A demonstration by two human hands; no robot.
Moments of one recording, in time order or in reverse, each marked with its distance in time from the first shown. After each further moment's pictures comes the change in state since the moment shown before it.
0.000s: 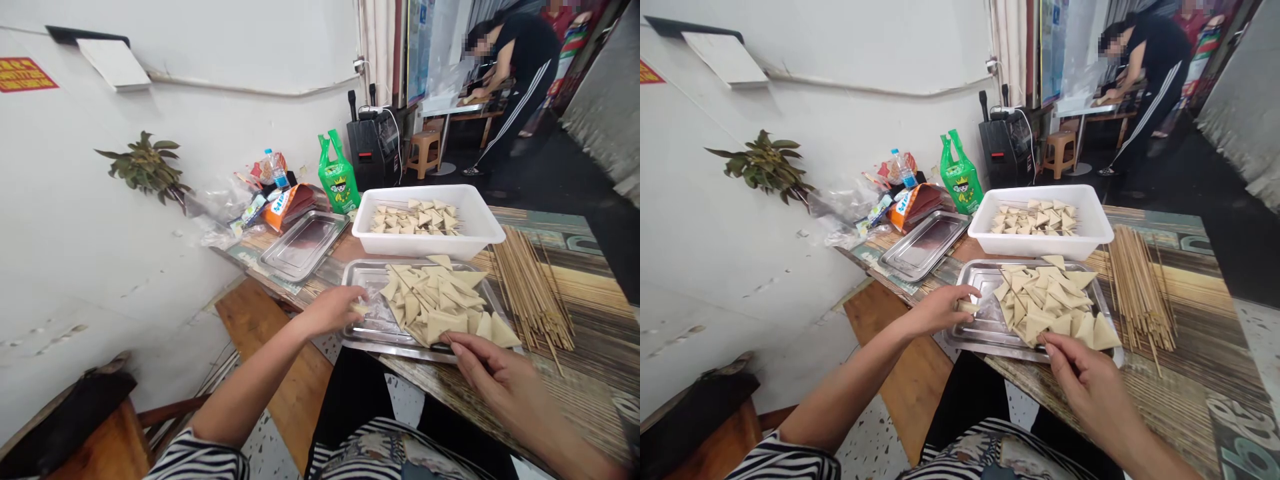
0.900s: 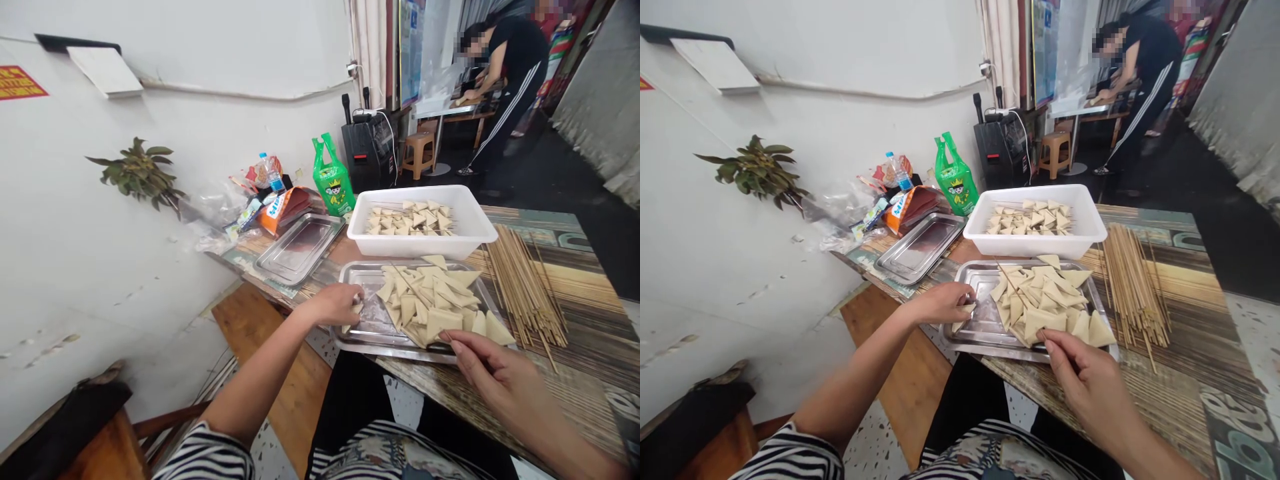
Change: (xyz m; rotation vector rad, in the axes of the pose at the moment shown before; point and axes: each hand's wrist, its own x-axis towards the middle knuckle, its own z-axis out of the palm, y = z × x) left_hand 0.023 -0.002 -0.007 0.161 -0.143 0.026; right_hand 0.000 0.000 -0.003 -0.017 0.073 -0.028
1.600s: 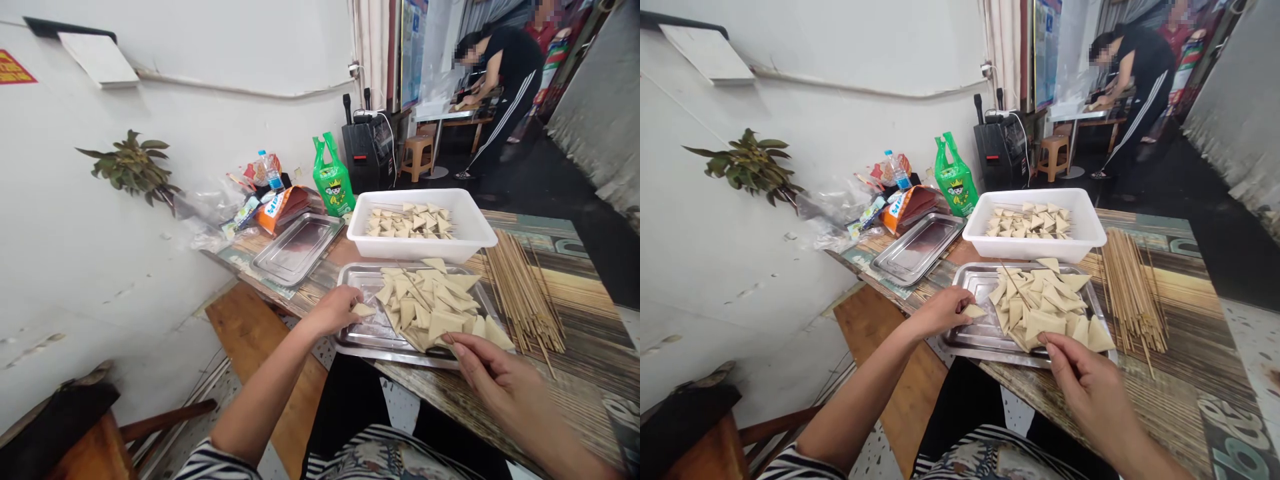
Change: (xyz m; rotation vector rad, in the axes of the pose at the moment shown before) left_hand -0.001 0.001 0.019 -0.211 0.122 -0.096; right_hand 0.000 -0.003 -0.001 -0.039 0.018 0.031
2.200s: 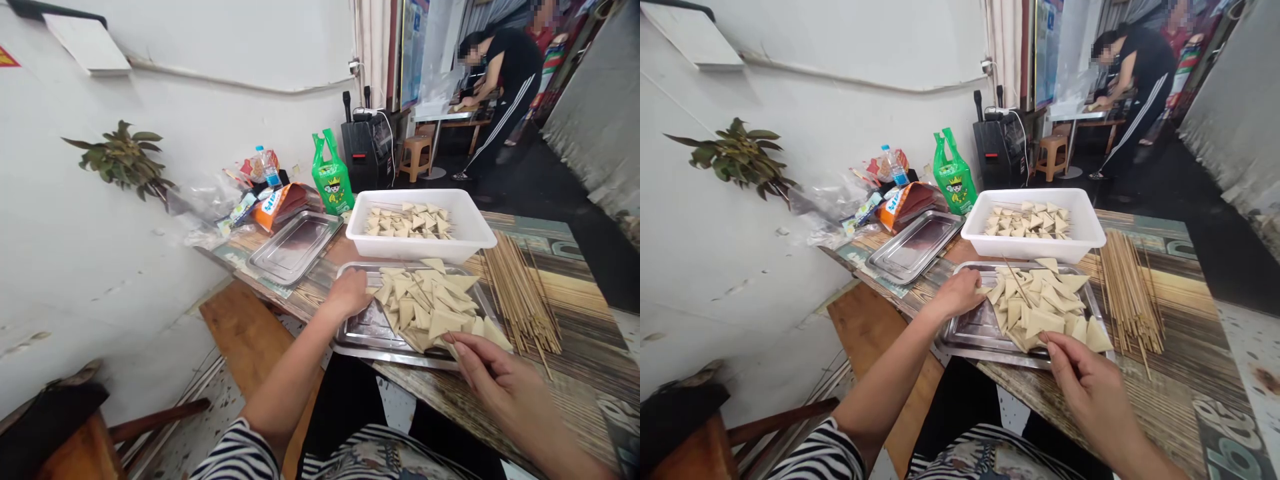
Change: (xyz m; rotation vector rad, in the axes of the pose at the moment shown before) left_hand 0.039 0.018 0.010 0.174 0.131 -0.117; right_hand 0.000 0.001 0.000 -0.019 0.011 0.021
